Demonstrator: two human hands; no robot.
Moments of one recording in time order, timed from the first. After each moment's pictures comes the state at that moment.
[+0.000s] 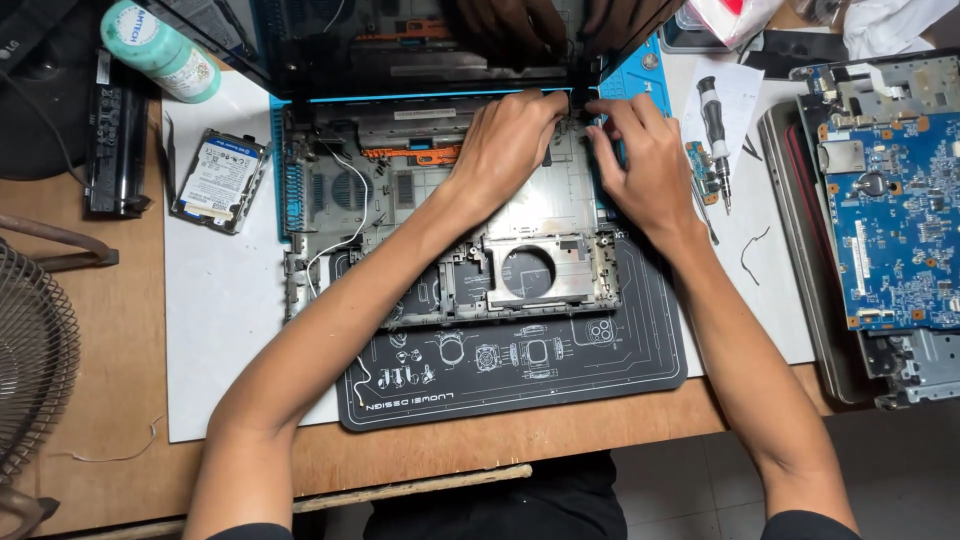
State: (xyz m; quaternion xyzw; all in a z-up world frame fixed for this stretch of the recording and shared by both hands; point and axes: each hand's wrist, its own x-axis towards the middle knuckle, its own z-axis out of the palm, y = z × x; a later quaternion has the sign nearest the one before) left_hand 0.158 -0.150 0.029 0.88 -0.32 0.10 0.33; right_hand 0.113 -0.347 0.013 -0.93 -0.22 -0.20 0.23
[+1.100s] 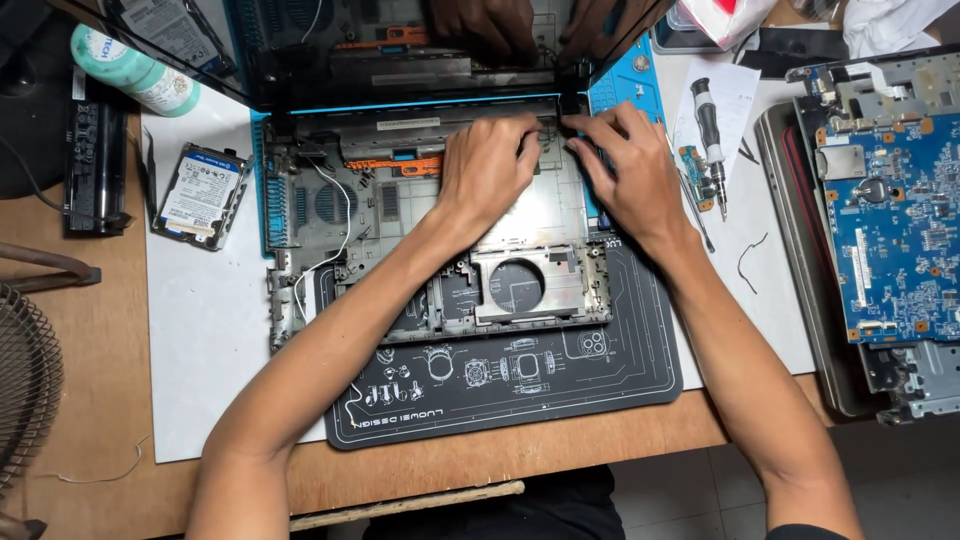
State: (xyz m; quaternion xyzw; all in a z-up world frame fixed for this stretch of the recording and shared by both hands) left_hand 0.156 -0.148 0.006 0.89 -0.27 0.09 0.37; right_hand 0.123 -0.355 -0.009 -0.92 -0.21 -0.23 0.23
